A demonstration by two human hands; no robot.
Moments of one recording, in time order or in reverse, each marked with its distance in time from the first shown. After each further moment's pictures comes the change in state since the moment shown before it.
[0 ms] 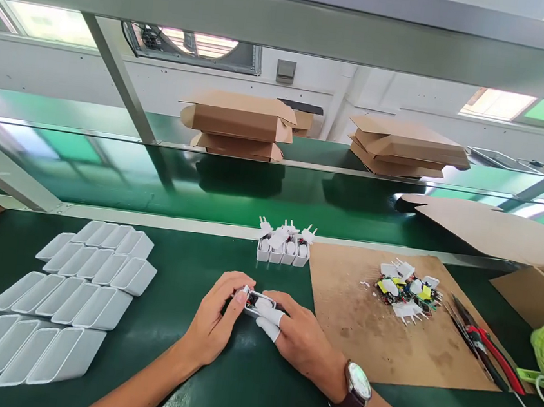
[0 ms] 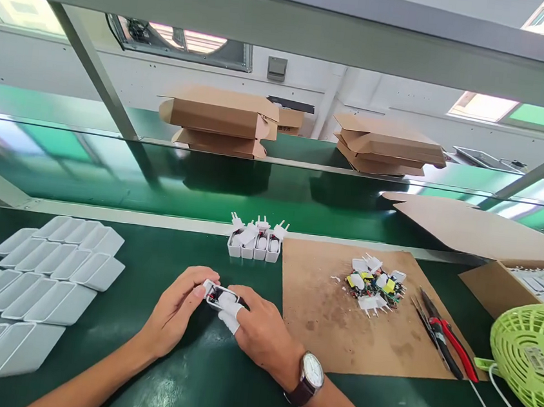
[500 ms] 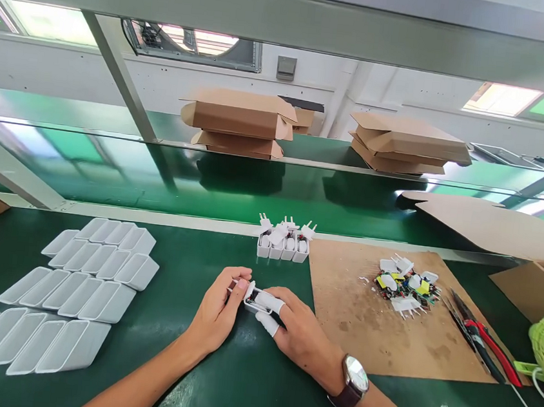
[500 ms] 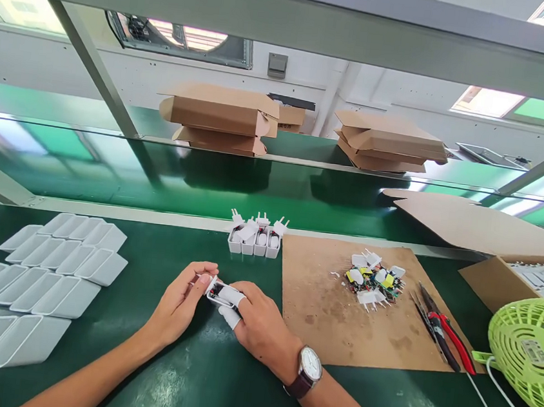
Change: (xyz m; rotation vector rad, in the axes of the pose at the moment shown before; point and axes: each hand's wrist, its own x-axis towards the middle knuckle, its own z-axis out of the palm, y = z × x) left_hand 0.000 -0.002 0.007 0.010 0.064 -0.284; right_hand 0.004 -0.003 0.002 0.174 0.029 0.037
